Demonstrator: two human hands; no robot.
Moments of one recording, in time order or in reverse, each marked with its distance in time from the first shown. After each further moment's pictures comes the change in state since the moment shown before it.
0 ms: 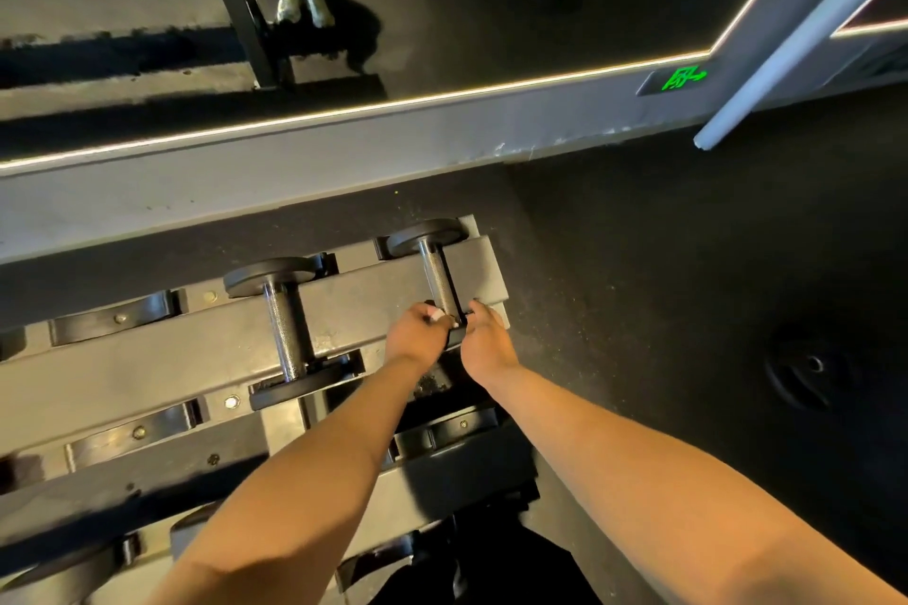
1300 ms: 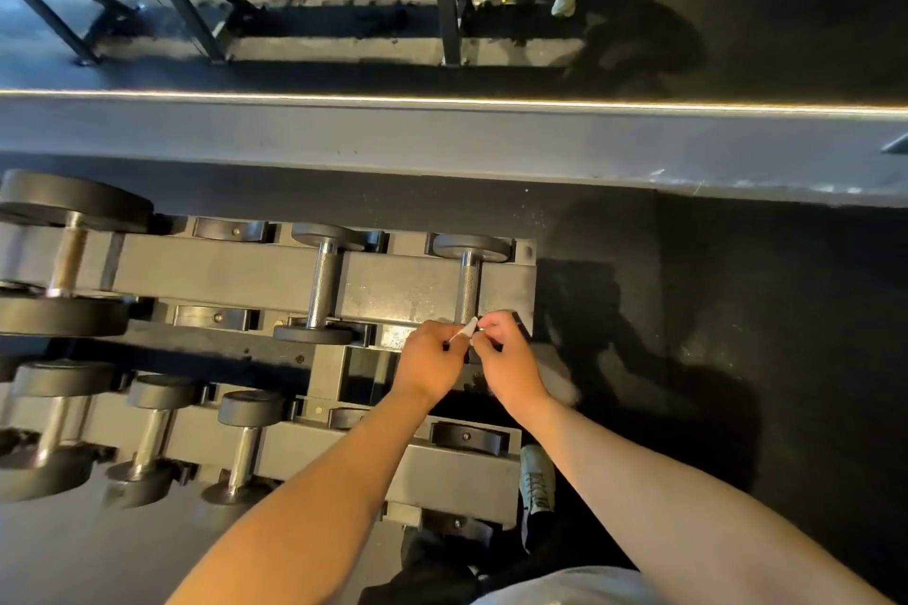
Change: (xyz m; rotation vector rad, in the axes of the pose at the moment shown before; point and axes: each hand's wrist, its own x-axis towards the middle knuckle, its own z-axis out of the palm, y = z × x) left_hand -0.042 0.044 0.054 0.008 0.342 0.013; right_hand 0.053 0.030 -0.068 0.302 -0.412 -0.328
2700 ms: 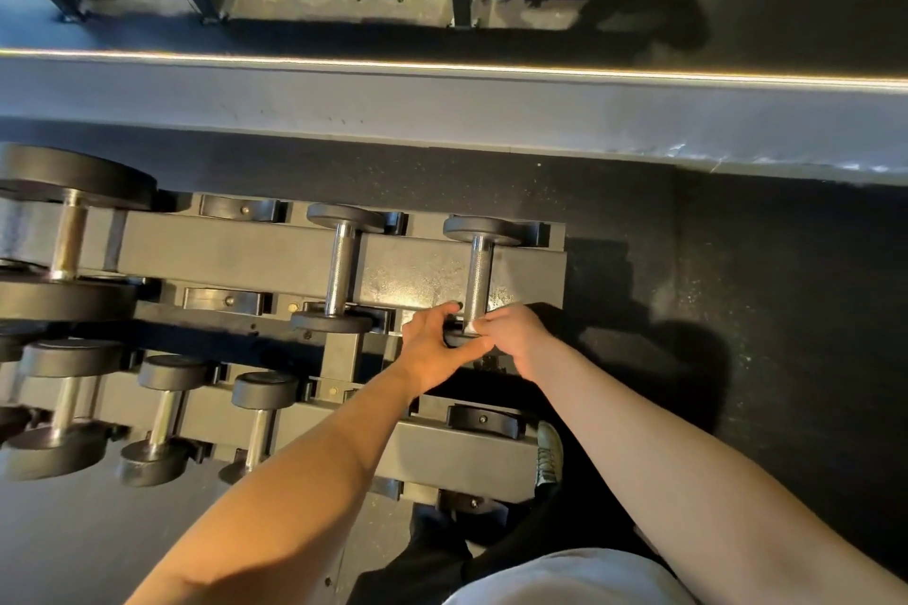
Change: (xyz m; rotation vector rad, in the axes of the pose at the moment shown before) left_hand 0.017 -0.042 -0.032 -0.001 -0.238 -0.178; right_hand 0.056 -0.011 0.028 -0.212 -0.155 0.491
